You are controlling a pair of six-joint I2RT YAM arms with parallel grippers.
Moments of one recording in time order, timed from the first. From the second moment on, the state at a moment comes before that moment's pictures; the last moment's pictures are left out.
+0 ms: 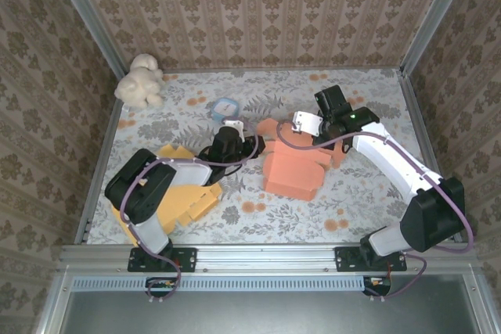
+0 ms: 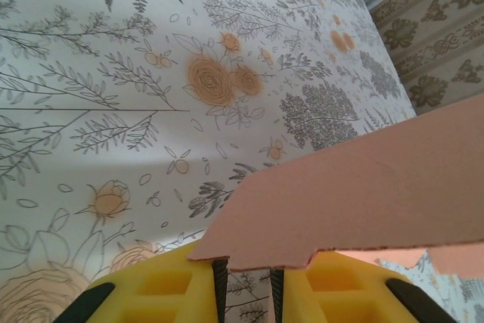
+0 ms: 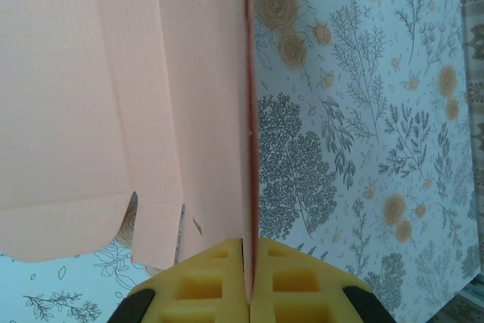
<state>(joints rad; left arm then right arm) -0.71 1.74 0.74 0.57 0.16 -0.75 0.37 1.45 1.24 -0.81 0.09 -0.93</state>
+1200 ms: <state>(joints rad) -0.67 1.37 0.51 0.63 0.05 -0.44 0.42 1.34 1.03 -0.49 0.15 -1.08</state>
